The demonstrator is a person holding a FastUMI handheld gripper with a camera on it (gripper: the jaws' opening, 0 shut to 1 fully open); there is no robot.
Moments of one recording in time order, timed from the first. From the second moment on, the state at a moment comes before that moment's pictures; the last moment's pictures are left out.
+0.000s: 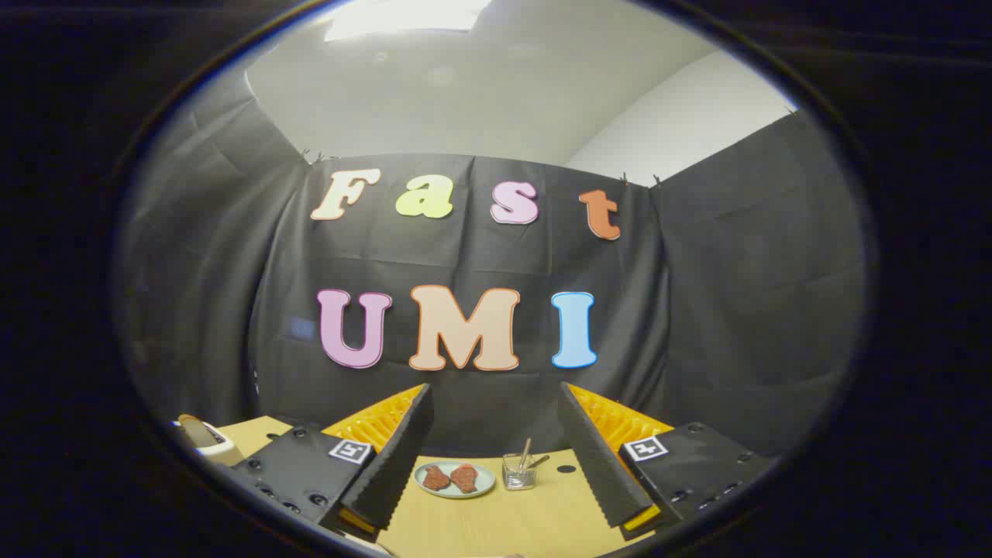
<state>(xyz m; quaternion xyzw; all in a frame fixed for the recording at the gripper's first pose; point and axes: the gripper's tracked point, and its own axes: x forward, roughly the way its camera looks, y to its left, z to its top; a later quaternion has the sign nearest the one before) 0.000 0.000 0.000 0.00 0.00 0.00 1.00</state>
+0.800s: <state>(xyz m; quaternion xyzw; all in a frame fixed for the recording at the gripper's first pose) 0.024 -0.015 -0.017 0.01 0.01 0.01 1.00</state>
